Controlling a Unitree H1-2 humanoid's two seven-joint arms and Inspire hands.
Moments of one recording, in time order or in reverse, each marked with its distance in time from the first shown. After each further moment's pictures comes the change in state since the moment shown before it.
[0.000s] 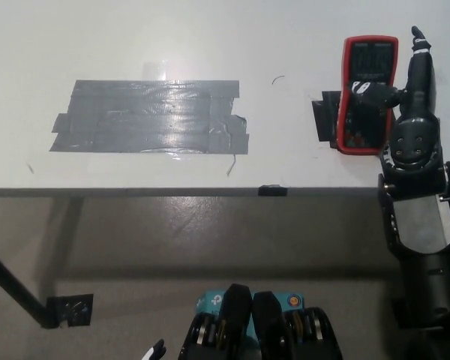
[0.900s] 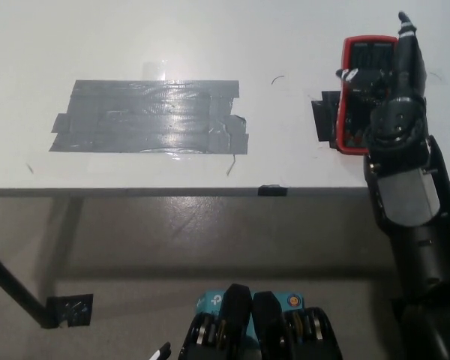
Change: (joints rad) left_arm 0.003 0.004 -0.010 -0.019 0.077 -0.014 0.001; right_arm -0.121 -0.001 0.030 0.141 -0.066 0.001 -0.030
